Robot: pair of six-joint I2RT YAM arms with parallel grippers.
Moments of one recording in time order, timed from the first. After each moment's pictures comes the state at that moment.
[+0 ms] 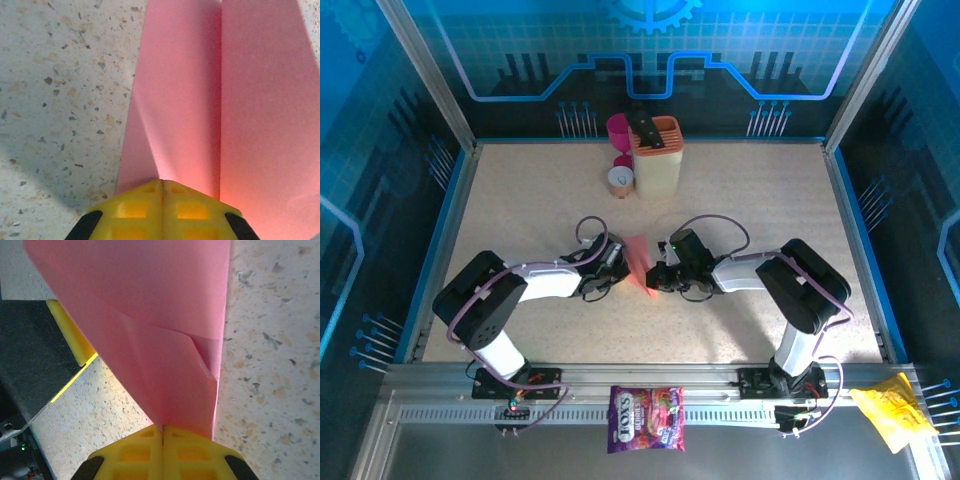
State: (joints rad) left arm -0.63 1.65 0.70 0.00 -0.07 -1.11; right arm 0.66 1.76 0.73 0.18 -0.46 0.78
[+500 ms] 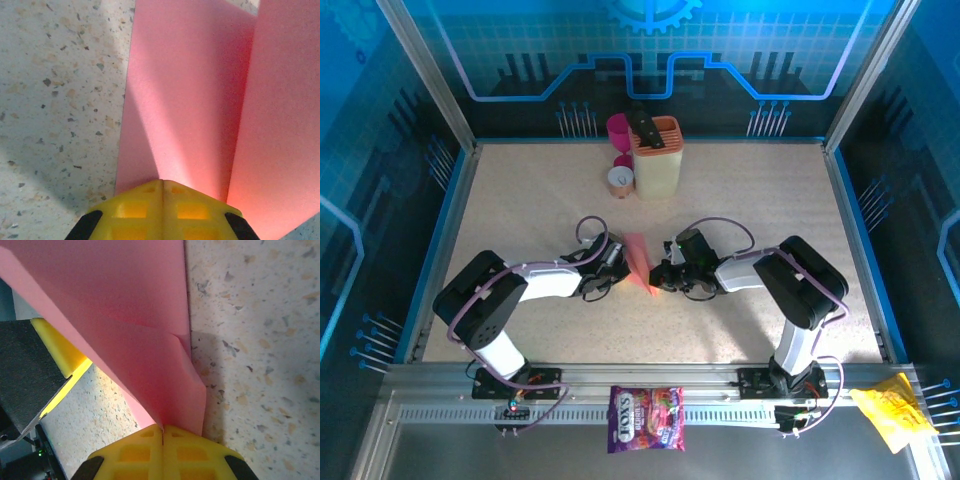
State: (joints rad) left arm -0.63 1.65 0.70 0.00 -0.07 -1.11; right arm 0.62 1.79 0.70 0.25 -0.51 0.84
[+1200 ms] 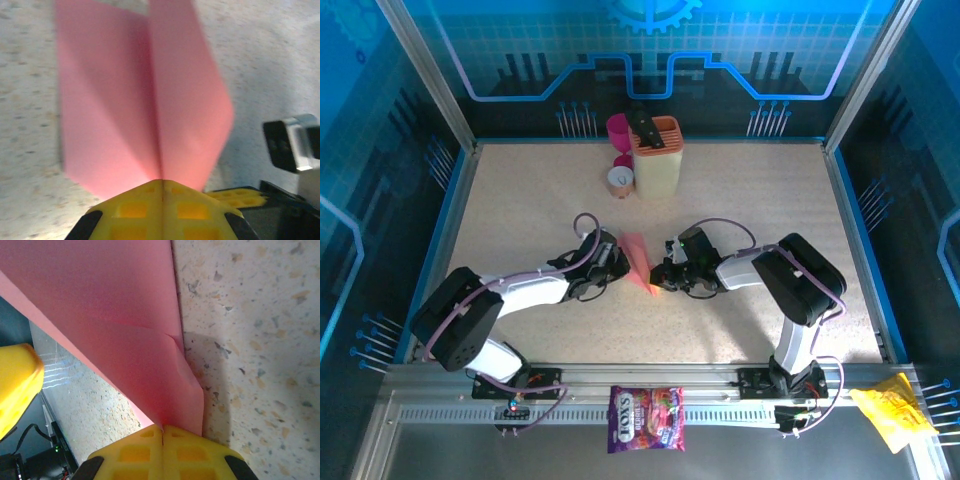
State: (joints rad) left arm -0.63 1.50 0.65 0.07 0.03 -1.00; right arm 0.59 1.82 0.70 0.27 -0.58 0.88
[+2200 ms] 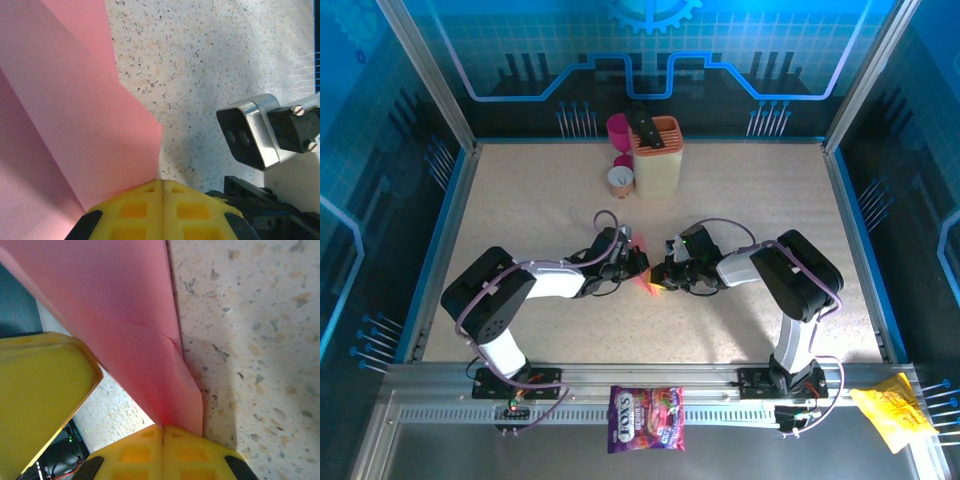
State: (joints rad) left arm -0.64 1.71 0.70 0.31 0.17 -0.96; right arm 0.57 1.86 0.72 0.27 -0.66 0.89
